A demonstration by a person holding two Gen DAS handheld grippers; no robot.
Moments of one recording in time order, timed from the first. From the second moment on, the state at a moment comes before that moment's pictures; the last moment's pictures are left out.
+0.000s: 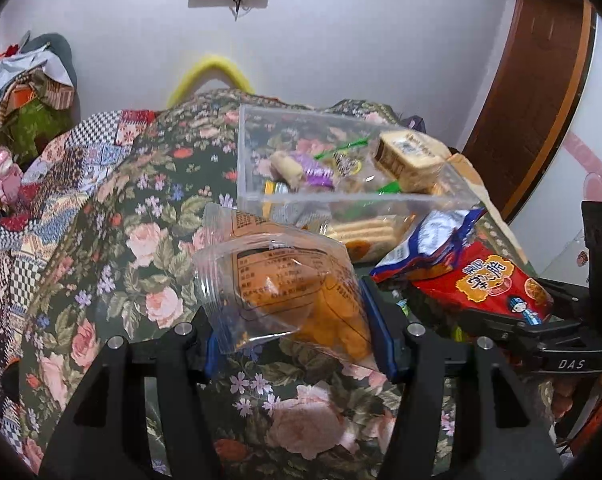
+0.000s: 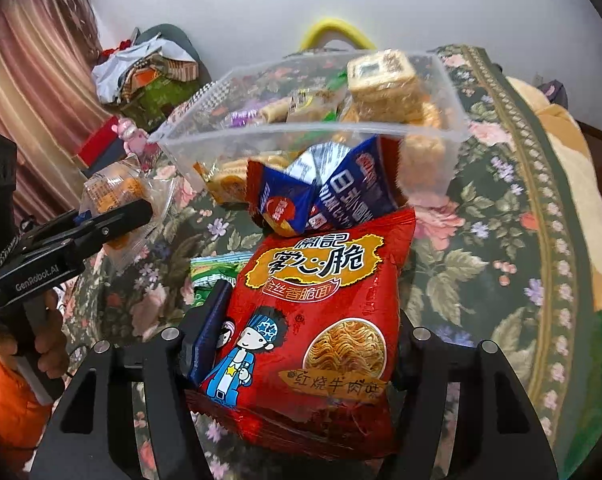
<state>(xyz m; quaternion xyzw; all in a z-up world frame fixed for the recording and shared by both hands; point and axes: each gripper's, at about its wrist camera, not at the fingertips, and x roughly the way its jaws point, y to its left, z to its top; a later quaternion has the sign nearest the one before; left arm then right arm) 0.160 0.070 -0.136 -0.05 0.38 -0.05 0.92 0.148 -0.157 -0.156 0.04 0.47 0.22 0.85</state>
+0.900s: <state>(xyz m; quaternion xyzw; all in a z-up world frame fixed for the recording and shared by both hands) 0.234 0.066 -0.078 -0.03 0.32 -0.03 0.95 0.219 -0.148 -0.064 0.01 0.35 0.22 0.91</state>
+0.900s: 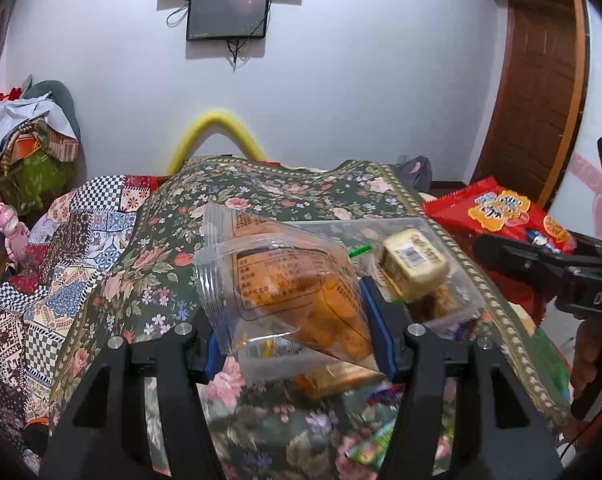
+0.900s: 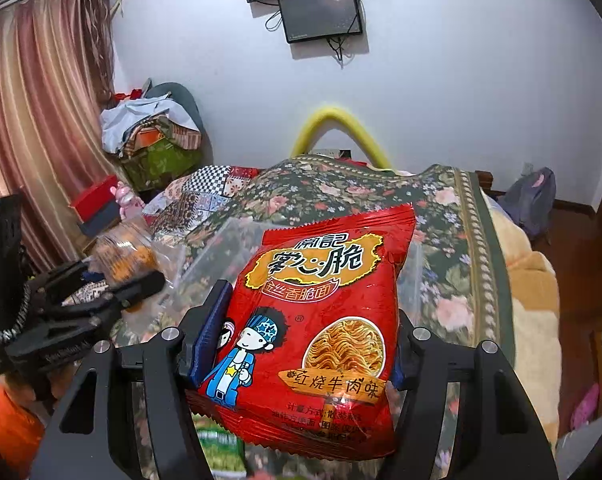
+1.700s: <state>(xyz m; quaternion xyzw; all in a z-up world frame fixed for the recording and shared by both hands) 0.340 0.075 -0.123 -0.01 0.39 0.00 0.92 0.314 -0.104 -0.111 -0.04 0.43 0.22 0.88</state>
